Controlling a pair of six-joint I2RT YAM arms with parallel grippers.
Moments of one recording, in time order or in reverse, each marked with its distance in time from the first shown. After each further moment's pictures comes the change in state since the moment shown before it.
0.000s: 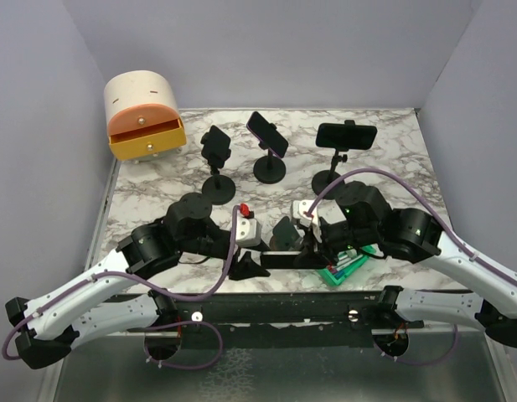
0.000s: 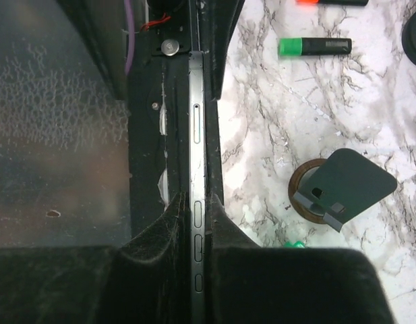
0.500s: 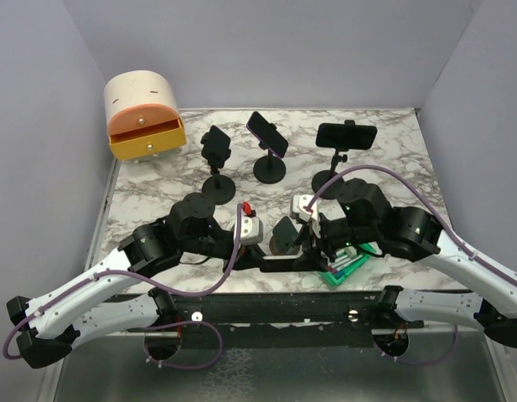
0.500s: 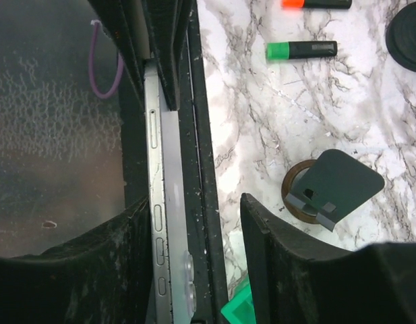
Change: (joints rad) left arm 0.000 0.005 -0.001 -0.022 -0.018 -0.025; right arm -0.016 0.007 0.004 0.021 0.030 0.021
